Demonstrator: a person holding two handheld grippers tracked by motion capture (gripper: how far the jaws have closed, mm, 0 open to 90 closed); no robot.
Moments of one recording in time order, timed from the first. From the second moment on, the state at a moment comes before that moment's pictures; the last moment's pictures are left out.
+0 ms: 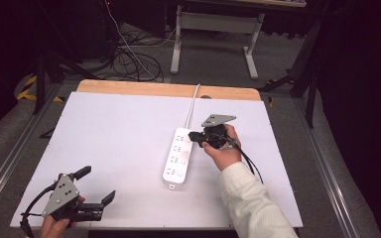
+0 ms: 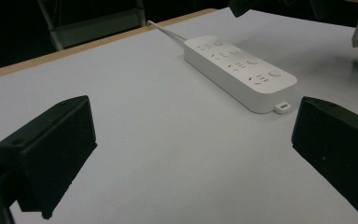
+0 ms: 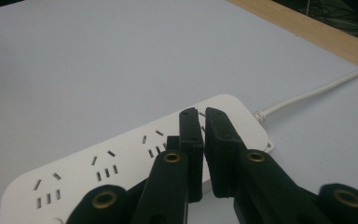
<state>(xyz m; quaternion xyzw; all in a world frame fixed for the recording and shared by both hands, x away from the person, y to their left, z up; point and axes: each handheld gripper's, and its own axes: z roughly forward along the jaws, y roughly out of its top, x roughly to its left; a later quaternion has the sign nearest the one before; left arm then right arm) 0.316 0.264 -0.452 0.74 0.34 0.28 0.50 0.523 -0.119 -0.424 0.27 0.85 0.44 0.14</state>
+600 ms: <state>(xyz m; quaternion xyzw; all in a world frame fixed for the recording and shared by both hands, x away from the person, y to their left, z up) 0.316 0.264 -0.453 0.74 0.34 0.28 0.50 0.541 -0.112 -0.443 0.30 0.85 0.42 0.13</state>
